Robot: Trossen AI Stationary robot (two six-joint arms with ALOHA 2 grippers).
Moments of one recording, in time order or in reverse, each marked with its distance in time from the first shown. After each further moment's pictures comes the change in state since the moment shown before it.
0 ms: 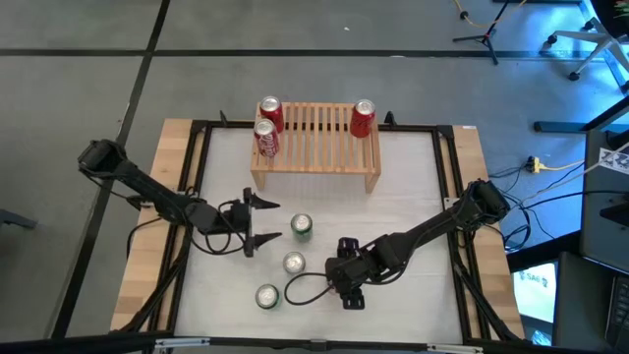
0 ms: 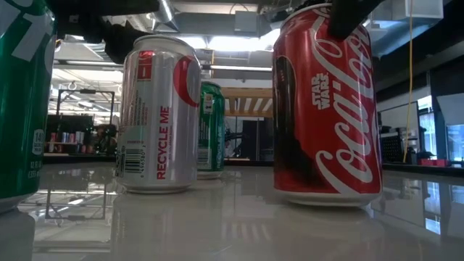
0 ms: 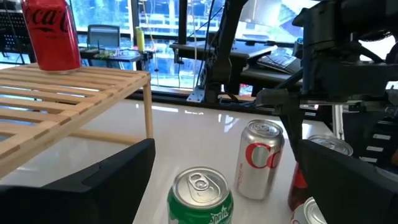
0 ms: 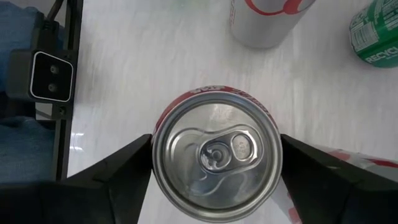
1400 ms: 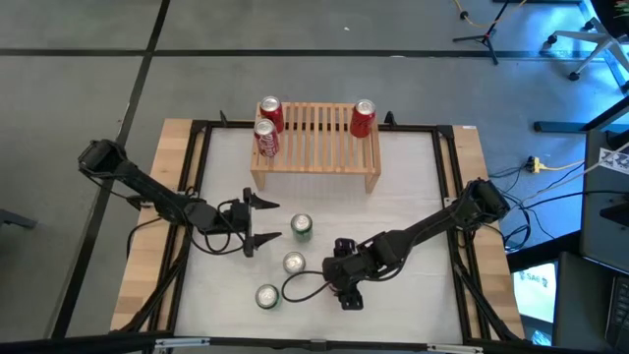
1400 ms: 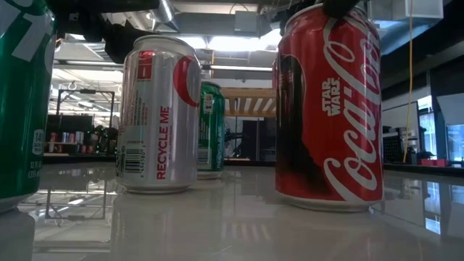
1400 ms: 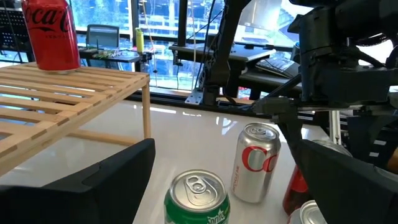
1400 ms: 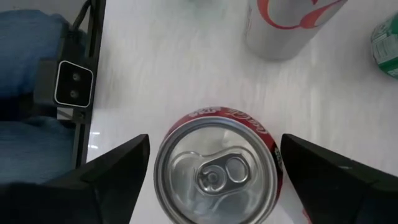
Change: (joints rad) left arm 0.000 0.000 0.000 0.014 0.002 -0.015; right arm -0.020 0.000 -0.001 0.047 -0.060 -0.026
